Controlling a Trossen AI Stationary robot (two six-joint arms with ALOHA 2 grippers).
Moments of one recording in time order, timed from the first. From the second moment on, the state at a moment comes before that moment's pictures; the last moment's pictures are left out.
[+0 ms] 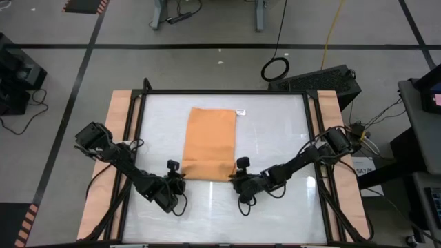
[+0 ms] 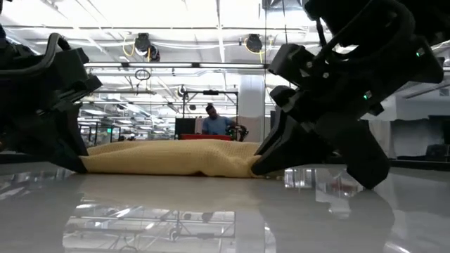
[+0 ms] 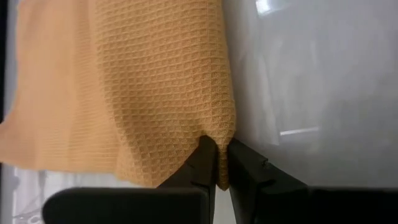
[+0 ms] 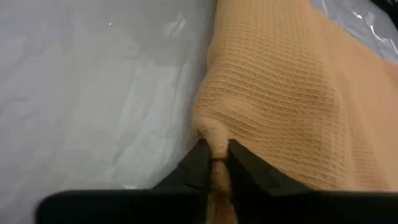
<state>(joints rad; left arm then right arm) -0.71 1.67 0.71 -0.42 -0.67 -0.36 0.41 1.92 0.84 0.30 0.51 -0.07</state>
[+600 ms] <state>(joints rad) -0.71 1.45 0.79 -0.43 -0.34 -0.44 0.42 1.70 0.84 0.20 0.07 0.14</state>
